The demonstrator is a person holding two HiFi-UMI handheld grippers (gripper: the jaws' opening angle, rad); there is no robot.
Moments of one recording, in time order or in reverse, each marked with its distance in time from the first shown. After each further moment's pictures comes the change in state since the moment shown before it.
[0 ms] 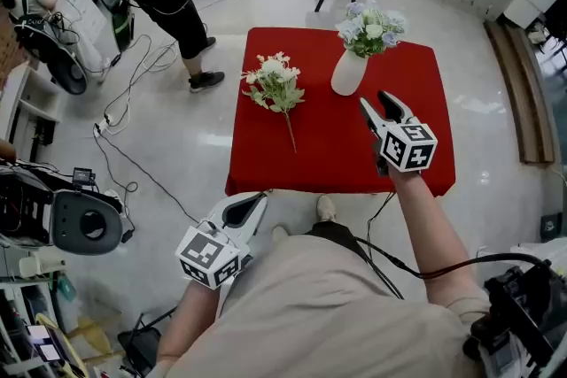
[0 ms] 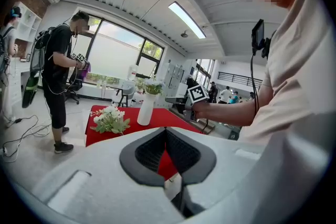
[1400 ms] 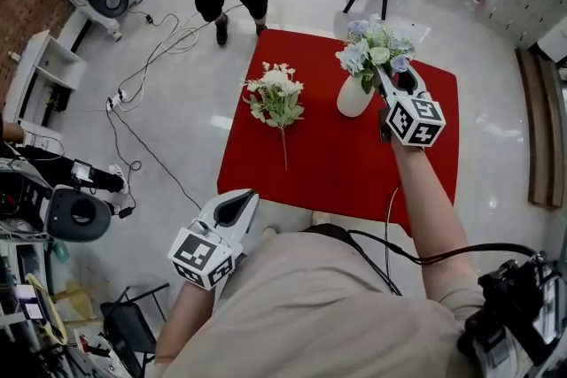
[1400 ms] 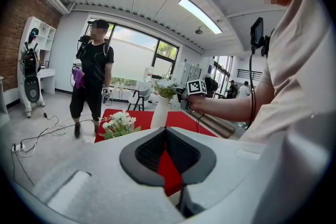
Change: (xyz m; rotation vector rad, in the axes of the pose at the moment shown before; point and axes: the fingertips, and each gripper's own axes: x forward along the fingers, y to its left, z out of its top) left arm 0.069 0.019 0.036 -0.033 0.000 0.209; right arm 0.110 -0.094 0.097 -0.039 -0.201 0.042
